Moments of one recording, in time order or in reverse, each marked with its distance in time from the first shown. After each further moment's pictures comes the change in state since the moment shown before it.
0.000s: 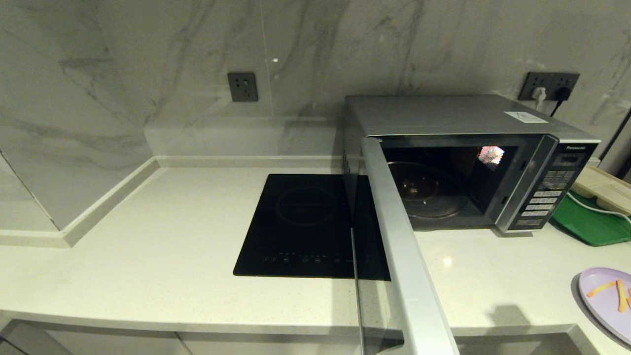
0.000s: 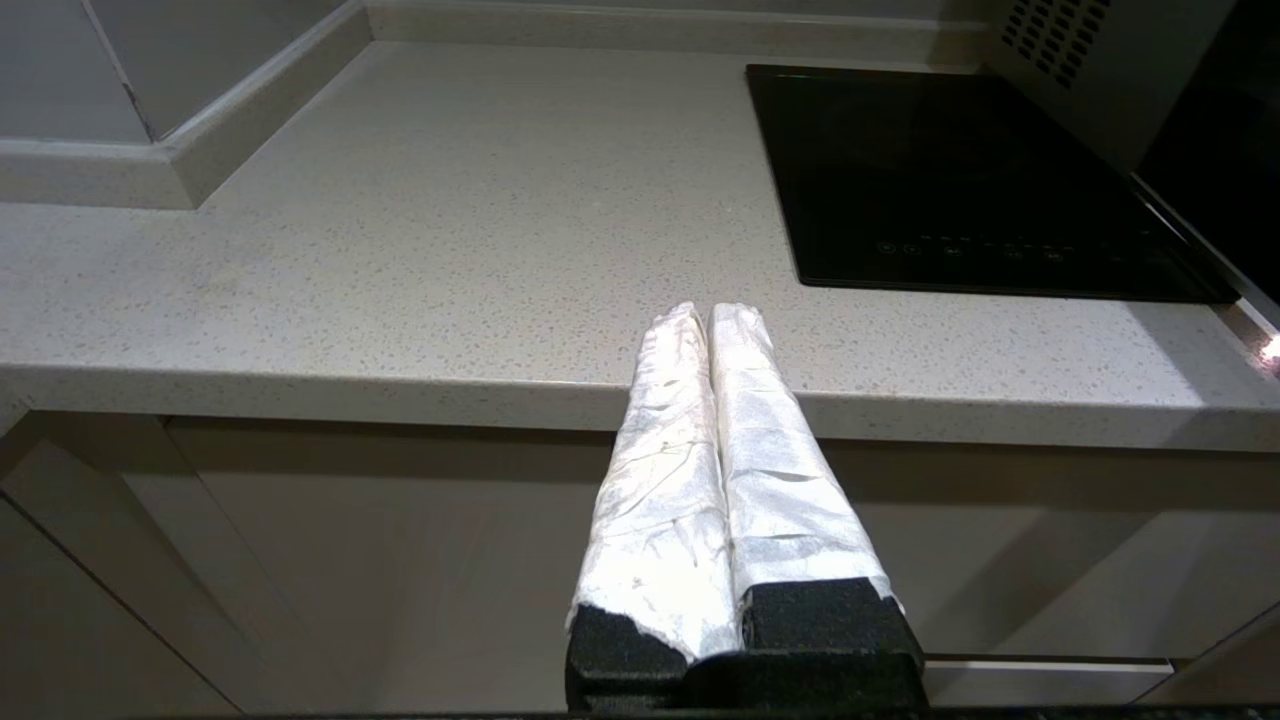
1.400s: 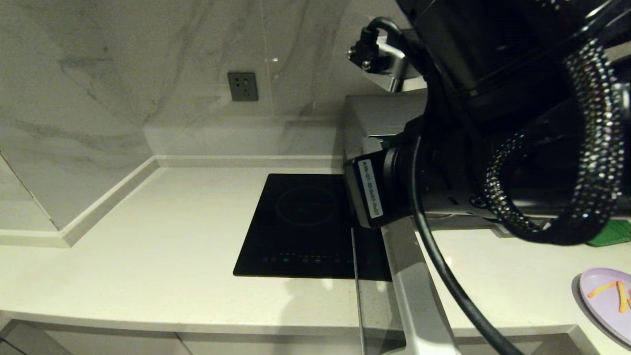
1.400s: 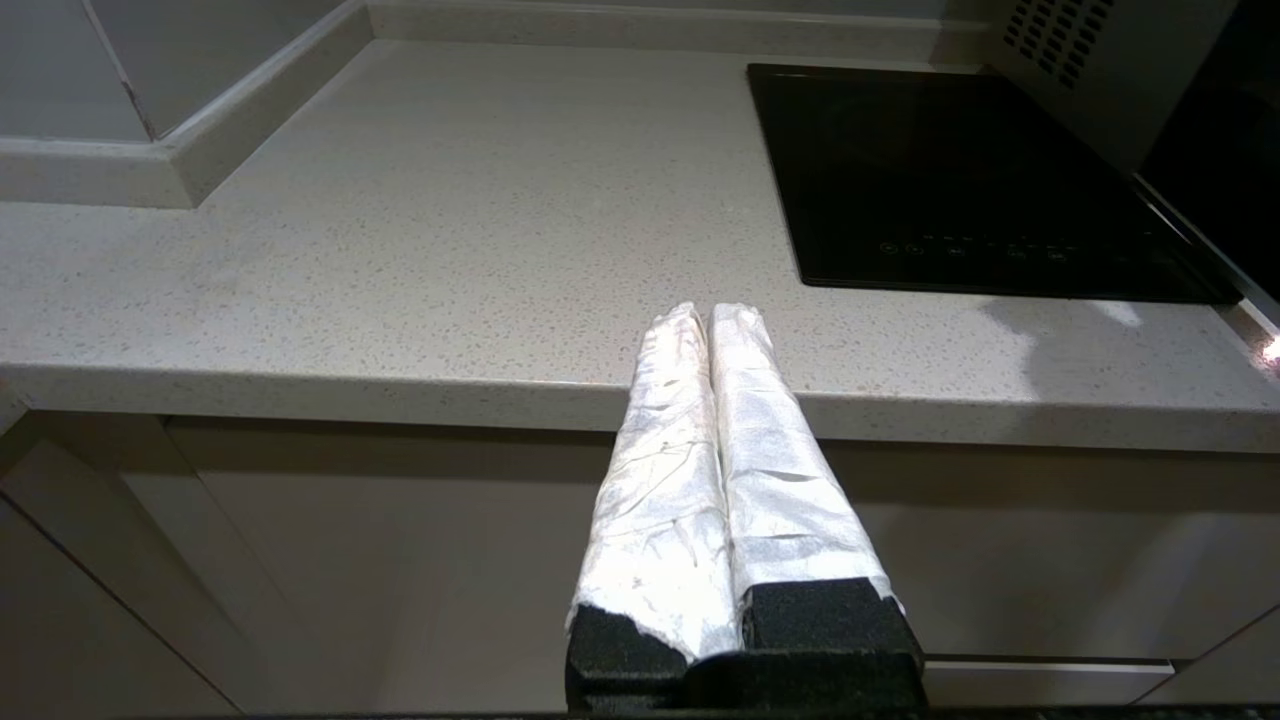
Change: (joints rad) left arm 0.000 0.000 0.000 0.000 0.000 0.000; right arm 1.005 0.598 -0.130 -0.474 -0.685 0.207
